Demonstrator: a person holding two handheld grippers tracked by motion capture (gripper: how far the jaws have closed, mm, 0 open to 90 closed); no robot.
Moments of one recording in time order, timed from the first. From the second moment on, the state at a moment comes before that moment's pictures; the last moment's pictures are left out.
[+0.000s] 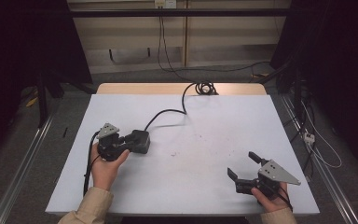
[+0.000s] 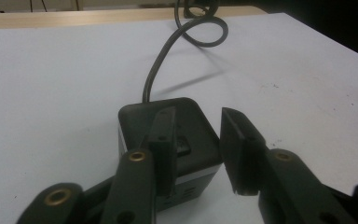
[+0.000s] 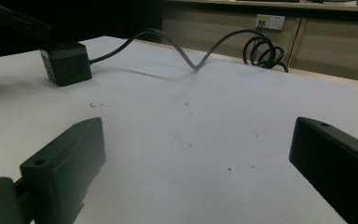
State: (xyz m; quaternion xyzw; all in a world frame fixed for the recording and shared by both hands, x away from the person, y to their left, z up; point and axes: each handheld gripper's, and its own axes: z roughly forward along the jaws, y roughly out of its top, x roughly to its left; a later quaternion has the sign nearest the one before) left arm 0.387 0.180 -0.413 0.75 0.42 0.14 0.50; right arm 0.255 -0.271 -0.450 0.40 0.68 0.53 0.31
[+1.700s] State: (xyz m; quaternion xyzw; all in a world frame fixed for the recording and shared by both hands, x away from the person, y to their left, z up) left arm 0.359 0.197 -0.415 0.77 0.34 0.12 0.53; right arm 0.252 -0.274 -0.448 0.40 0.67 0.53 0.32
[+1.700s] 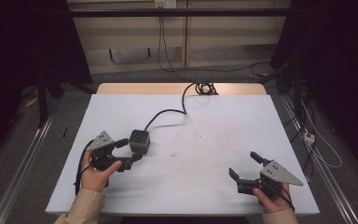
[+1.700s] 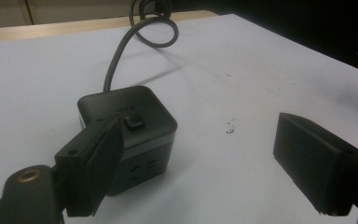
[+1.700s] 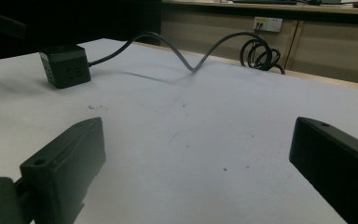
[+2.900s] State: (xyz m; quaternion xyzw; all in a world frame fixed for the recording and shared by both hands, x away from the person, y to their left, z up) left arm 0.339 0.218 -0.423 0.76 0.33 0.13 0.54; right arm 0.252 -0.275 -0.448 0.41 0.67 0.53 0.32
